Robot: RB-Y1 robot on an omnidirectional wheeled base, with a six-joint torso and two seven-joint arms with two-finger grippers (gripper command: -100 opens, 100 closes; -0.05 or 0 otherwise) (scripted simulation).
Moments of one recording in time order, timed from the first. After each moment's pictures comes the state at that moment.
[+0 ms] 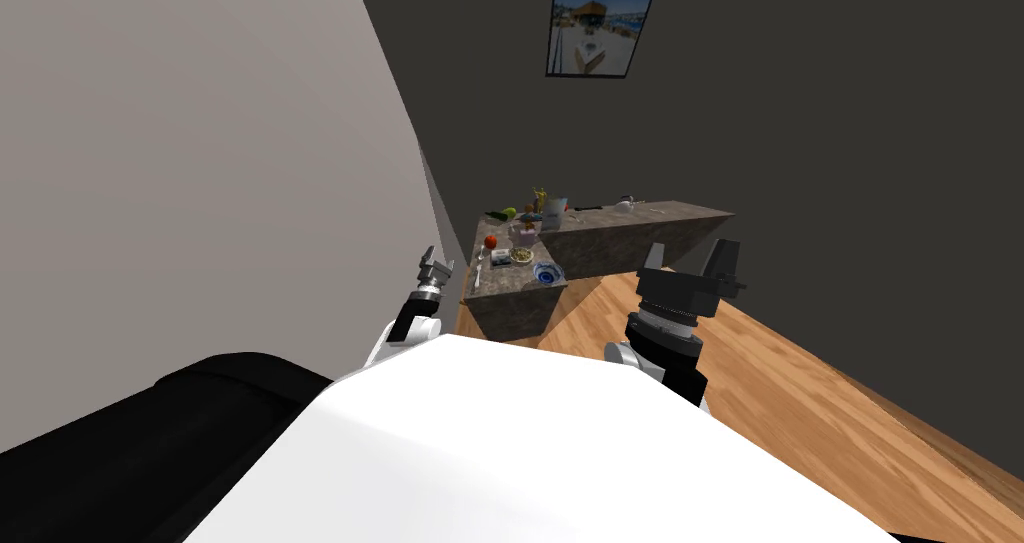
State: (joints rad) left arm 0.50 0.17 0.14 -2.19 0.12 -0.10 0.41; right arm 0.52 0.04 -0.01 -2.33 -0.04 -0.63 -0.14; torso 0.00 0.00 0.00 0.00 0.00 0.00
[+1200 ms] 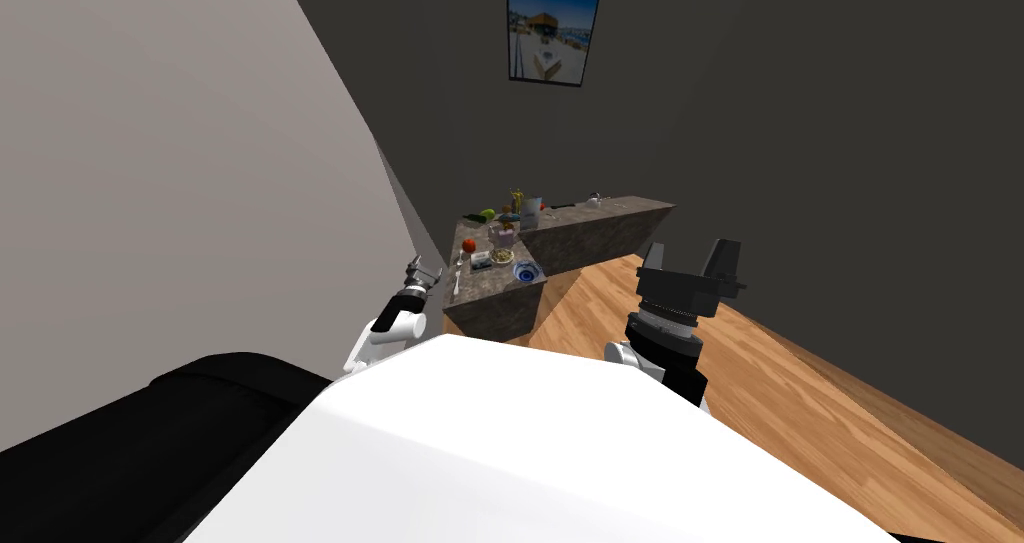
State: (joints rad) left arm 0.46 0.21 0.31 -2.13 0.19 0.18 0.67; right arm 0.52 0.04 -0.01 -2.33 -0.04 -0.63 -0.14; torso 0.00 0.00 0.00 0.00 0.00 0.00
